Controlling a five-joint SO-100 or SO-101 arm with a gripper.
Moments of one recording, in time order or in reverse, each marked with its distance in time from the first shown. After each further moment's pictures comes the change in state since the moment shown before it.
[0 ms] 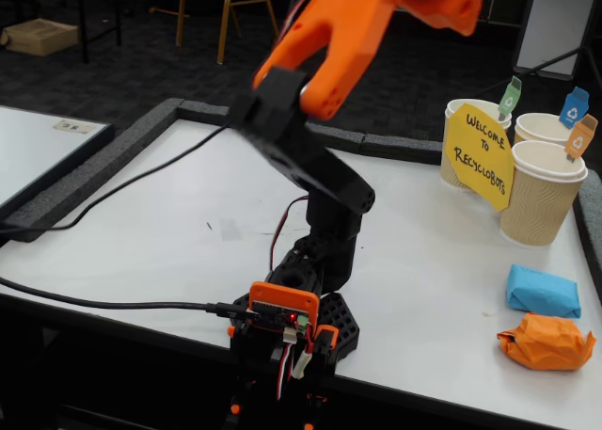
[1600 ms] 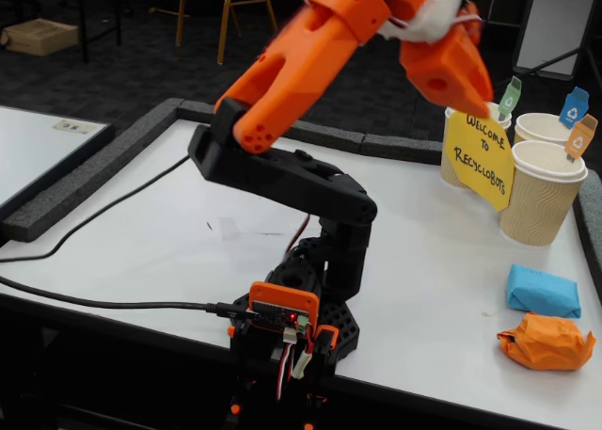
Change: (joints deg) arm 28.3 13.2 14.2 9.5 29.6
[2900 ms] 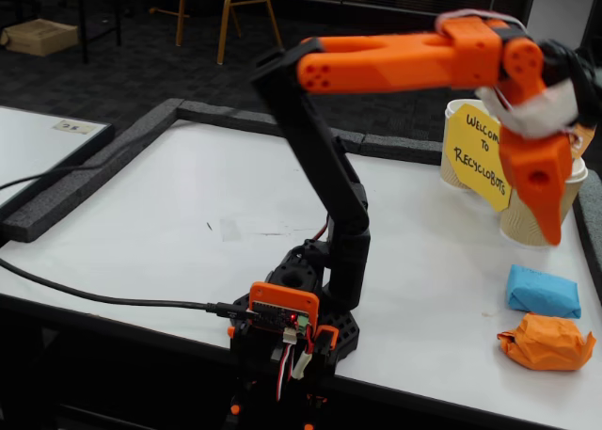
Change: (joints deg) arm 20.5 -35.1 4.8 -15.5 -30.4
